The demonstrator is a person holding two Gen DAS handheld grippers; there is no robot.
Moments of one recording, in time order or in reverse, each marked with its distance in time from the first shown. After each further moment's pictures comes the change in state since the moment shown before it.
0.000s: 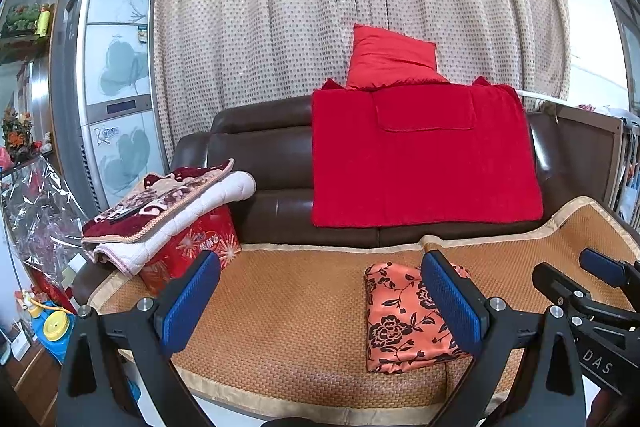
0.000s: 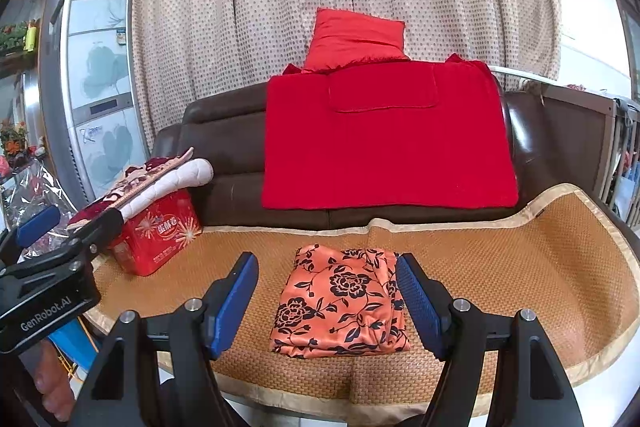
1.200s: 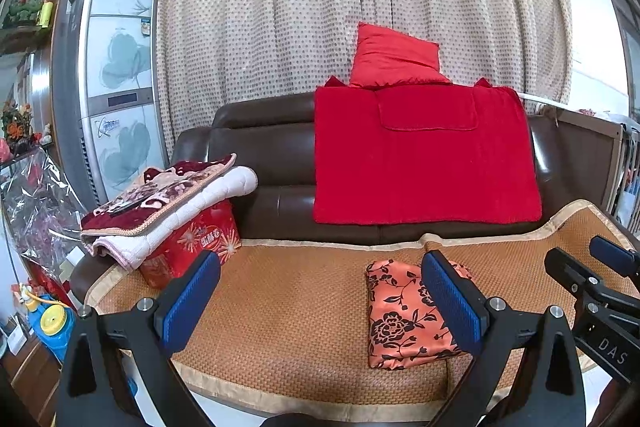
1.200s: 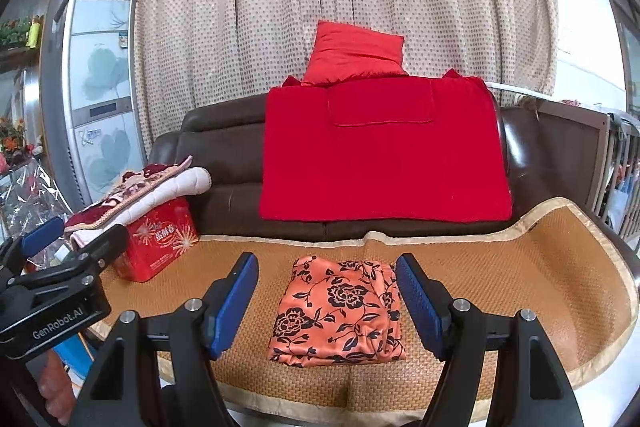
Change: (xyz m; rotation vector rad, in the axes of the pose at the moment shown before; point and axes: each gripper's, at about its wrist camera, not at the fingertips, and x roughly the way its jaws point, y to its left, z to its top) left arm -0.002 0.015 -0.004 -0.022 0.010 -0.010; right arm -0.012 0.011 0.005 -0.026 -0.044 -0.024
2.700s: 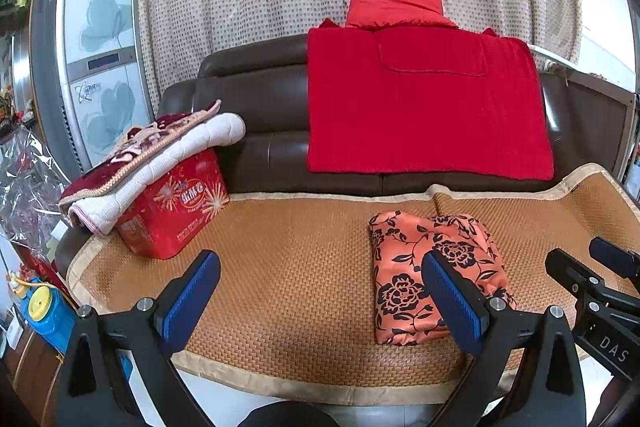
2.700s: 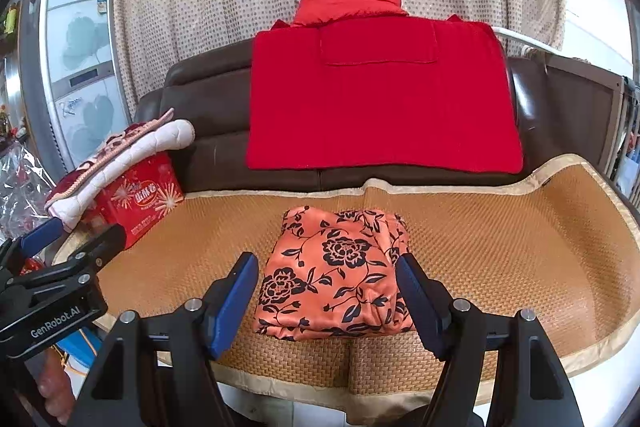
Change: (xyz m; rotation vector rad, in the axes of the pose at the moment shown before) left arm 0.083 -0.007 -0.040 0.017 0.174 -0.011; right arm 0.080 -0.006 -0.039 0.029 0.179 -0.015
